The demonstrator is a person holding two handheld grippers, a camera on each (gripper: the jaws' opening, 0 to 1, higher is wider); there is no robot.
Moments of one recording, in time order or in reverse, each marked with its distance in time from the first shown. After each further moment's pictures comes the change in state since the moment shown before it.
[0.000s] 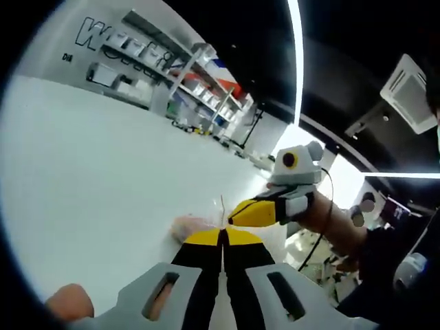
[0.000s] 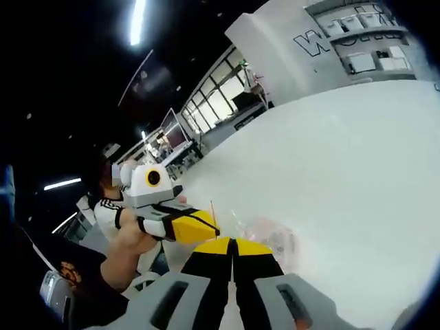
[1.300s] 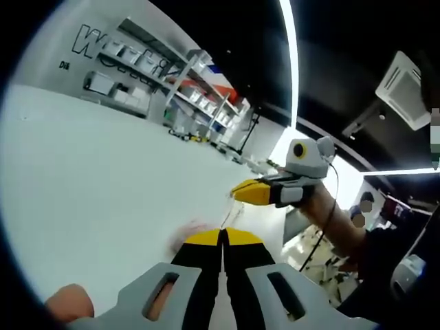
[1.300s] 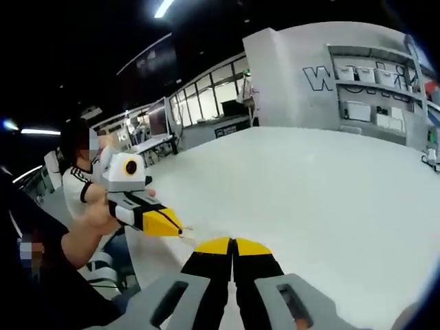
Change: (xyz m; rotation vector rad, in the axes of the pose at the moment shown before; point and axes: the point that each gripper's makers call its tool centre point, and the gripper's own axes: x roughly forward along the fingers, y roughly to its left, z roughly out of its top) left arm -0.007 -0.011 0.017 0.028 -0.042 -0.010; right arm -0.033 -0.016 0.040 -0.294 -0.026 -0.228
